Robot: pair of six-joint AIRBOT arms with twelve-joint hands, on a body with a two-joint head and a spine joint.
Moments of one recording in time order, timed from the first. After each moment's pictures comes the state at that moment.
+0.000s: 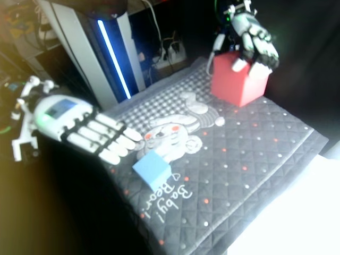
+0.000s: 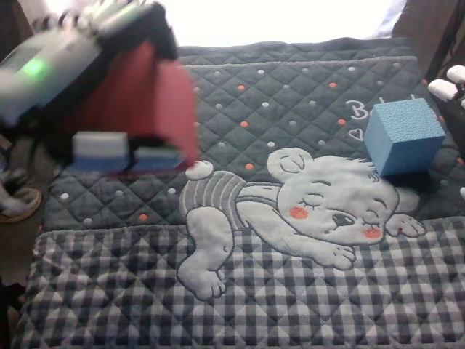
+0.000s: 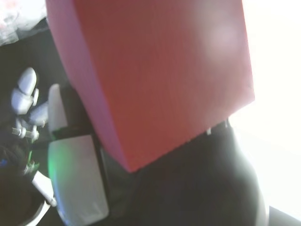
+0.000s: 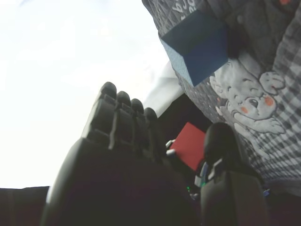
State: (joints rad) left arm 0.75 -1.00 1.06 -0.08 -1.03 0.95; right arm -1.02 -0.71 0.76 0.32 1.12 -1.38
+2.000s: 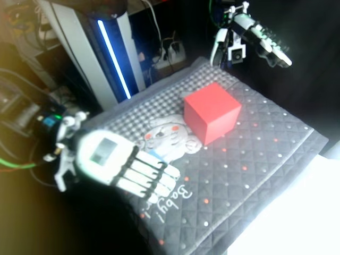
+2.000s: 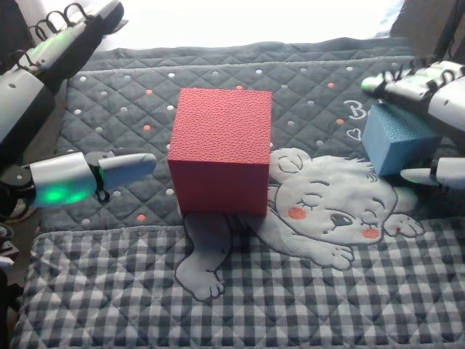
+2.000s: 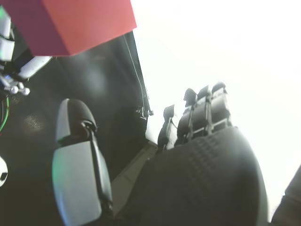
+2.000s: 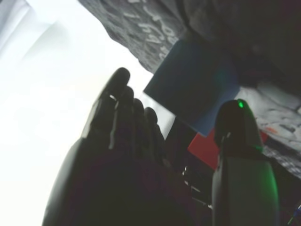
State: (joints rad) left arm 1.07 -0.92 0.95 -0.34 -1.34 0.95; right arm -0.68 -0.96 1.12 0.23 0.58 -1.05
